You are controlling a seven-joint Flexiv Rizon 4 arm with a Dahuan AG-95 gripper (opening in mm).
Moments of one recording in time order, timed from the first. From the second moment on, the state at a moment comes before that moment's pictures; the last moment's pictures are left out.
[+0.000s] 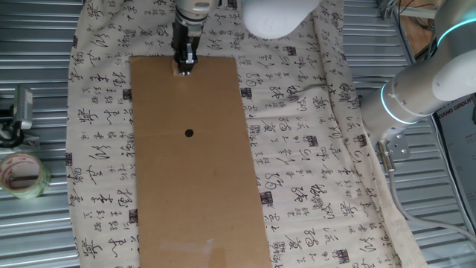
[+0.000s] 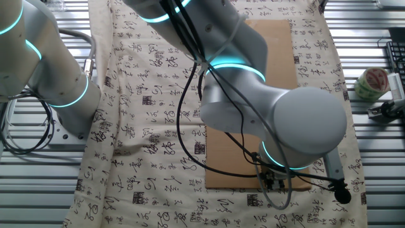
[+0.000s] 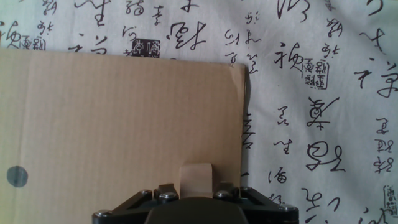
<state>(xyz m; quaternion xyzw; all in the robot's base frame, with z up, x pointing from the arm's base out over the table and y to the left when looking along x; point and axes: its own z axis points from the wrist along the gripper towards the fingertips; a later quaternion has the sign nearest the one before) 0.531 -0.192 0.026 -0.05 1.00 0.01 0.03</state>
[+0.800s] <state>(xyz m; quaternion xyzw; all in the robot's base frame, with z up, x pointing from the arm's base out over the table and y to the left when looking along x) 0.531 -0.192 0.024 -0.05 1.00 0.01 0.03</state>
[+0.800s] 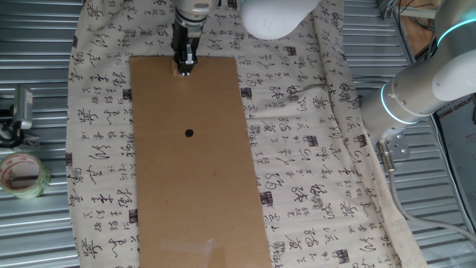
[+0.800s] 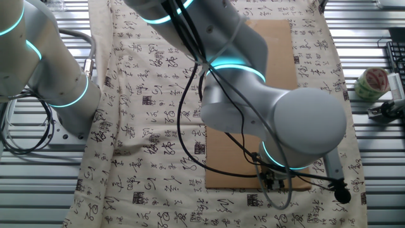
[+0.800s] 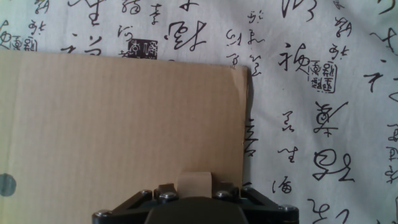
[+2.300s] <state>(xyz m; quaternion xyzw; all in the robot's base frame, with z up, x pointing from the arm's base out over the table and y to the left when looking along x) 0.531 -0.192 0.024 -0.04 1.00 0.01 0.03</state>
